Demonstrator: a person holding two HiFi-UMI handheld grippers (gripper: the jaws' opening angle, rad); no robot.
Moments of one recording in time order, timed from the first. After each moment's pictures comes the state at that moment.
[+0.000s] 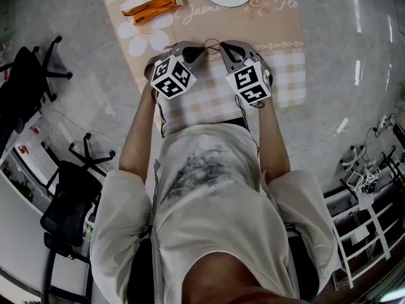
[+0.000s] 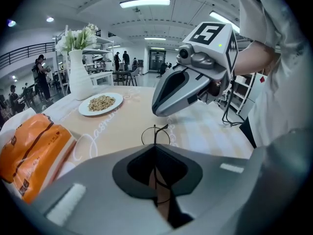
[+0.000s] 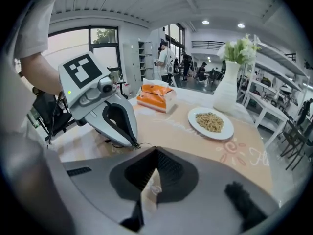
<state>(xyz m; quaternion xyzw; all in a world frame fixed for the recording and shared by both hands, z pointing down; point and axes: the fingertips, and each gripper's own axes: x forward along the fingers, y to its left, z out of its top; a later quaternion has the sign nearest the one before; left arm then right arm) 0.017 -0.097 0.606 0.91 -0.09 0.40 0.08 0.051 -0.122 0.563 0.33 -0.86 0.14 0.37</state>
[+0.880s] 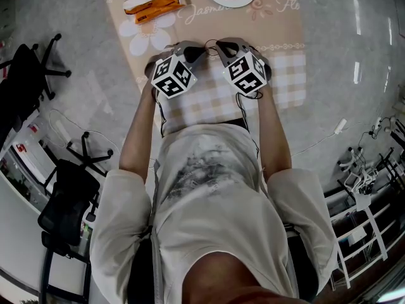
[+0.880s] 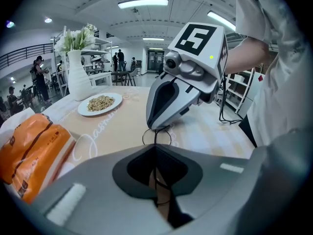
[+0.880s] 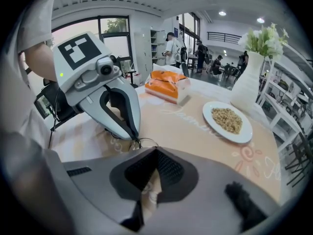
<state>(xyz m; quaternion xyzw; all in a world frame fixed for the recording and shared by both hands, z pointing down) 0.016 -0.097 0.608 0.91 -0.08 0.40 0.07 0.034 -0.125 0.593 0.25 -0.86 0.13 0.42</state>
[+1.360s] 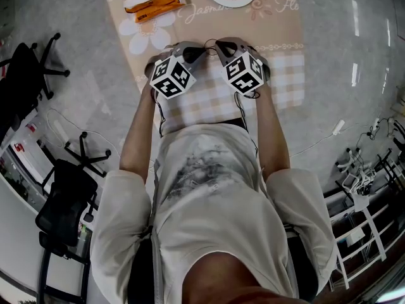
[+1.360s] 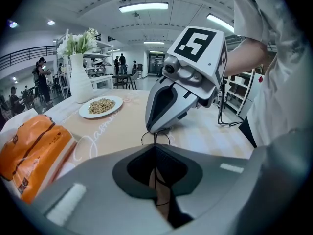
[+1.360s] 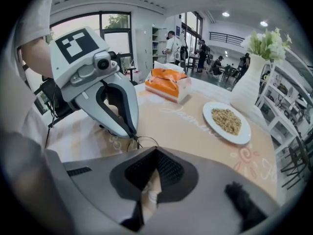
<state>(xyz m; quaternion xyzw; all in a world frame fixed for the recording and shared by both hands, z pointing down) 0.017 -0.096 0.602 0.92 -0.09 0.38 0.07 0.034 -0.124 0.595 0.25 -0.85 0.12 0.44</state>
